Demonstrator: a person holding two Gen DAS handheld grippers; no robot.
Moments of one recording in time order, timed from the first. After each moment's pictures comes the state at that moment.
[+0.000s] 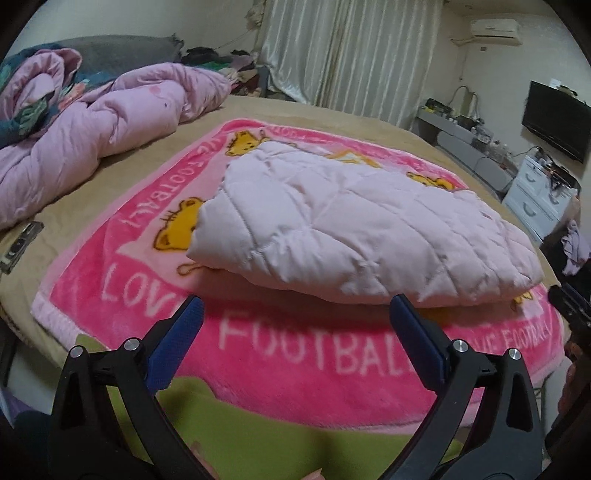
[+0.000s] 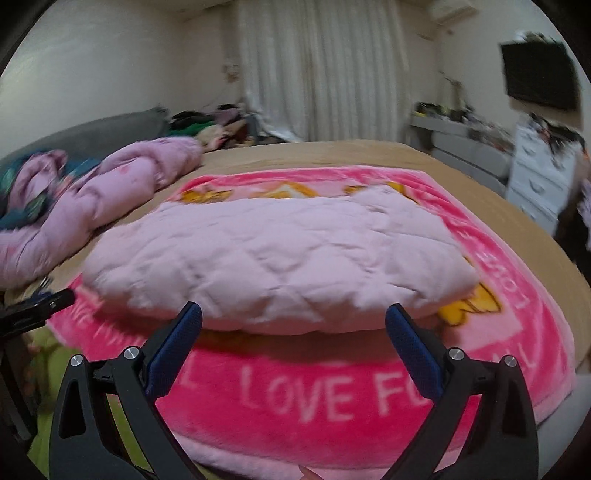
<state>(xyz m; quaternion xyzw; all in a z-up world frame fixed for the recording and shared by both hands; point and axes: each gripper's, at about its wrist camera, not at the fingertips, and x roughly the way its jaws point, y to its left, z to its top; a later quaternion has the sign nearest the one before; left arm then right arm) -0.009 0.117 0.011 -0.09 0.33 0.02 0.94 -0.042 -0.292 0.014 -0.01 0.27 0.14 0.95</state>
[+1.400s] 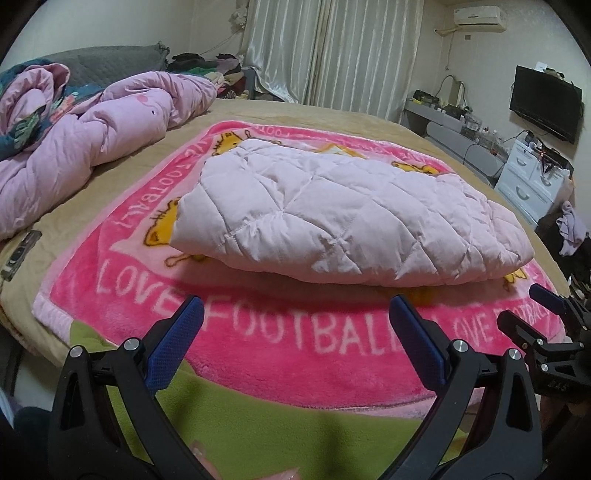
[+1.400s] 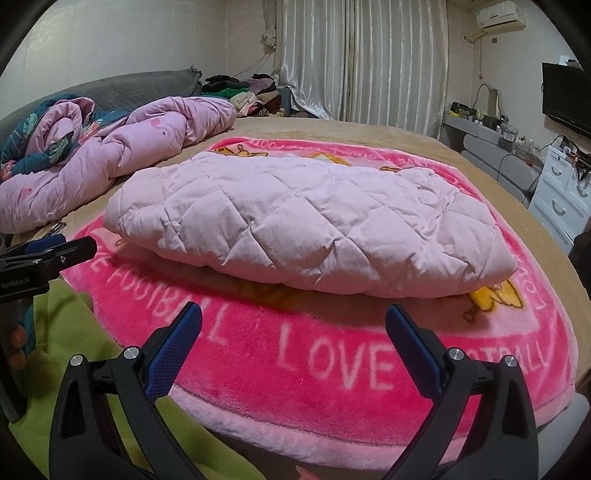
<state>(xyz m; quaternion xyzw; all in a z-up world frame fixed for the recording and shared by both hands) -0.024 0.093 0.008 -0.07 0.34 0.01 0.94 -0.055 -0.254 -0.019 -0.06 0.31 0.17 0.93</state>
